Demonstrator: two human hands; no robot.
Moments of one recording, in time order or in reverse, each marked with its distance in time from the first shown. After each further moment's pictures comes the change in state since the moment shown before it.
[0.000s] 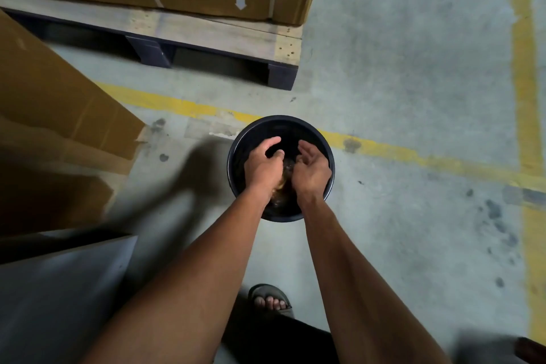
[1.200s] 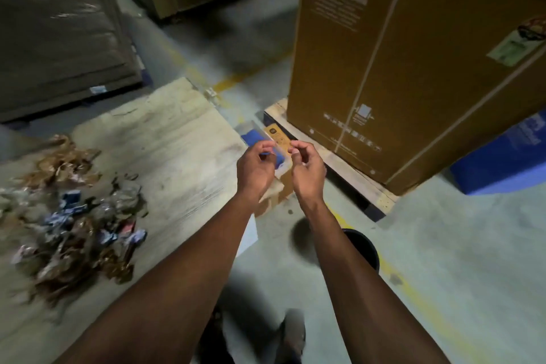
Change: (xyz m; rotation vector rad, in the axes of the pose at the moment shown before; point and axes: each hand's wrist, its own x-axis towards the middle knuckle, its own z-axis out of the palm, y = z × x) left_hand -0.412 0.346 -0.429 -0.057 0.731 0.235; right_hand -0.450 -0.481 0.012 0.059 -0.666 -0.641
